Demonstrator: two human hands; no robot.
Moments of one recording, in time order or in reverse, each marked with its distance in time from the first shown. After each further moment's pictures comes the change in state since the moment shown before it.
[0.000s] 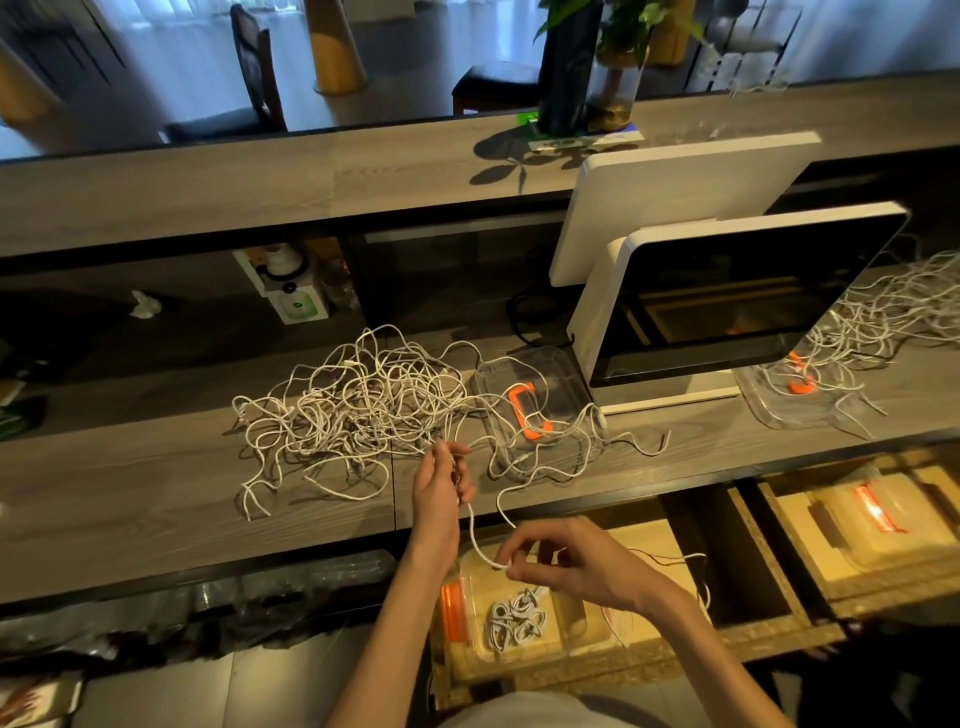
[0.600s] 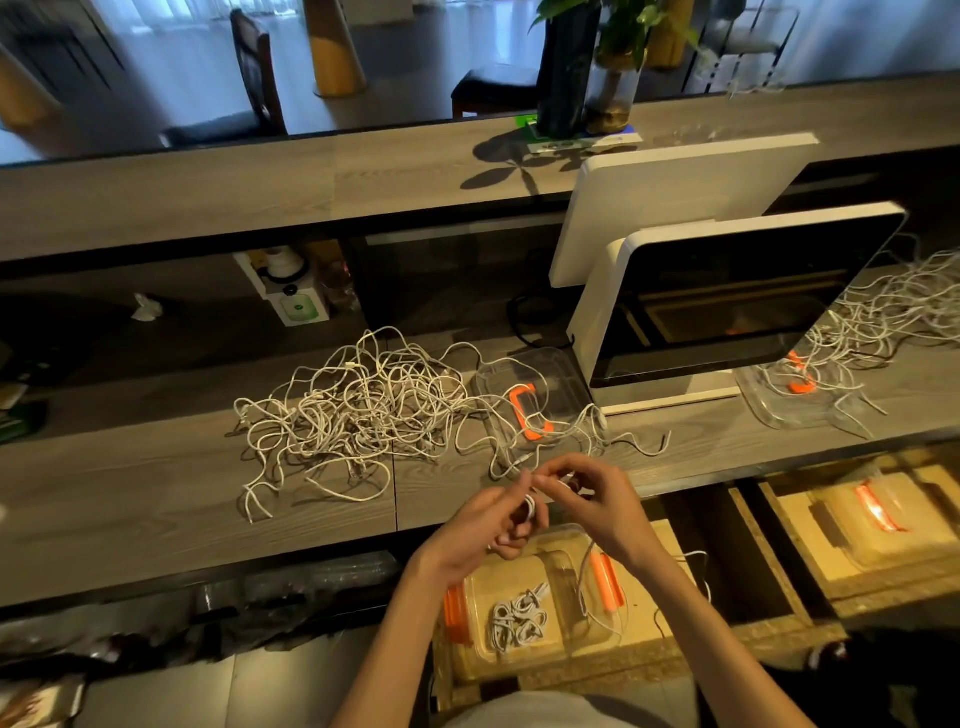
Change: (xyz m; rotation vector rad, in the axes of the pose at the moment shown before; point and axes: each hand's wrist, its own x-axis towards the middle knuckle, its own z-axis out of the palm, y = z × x) left_hand -0.031 0.010 0.010 0.355 -0.695 -0.329; right_hand 0.017 0.009 -0.019 0.214 0.569 0.020
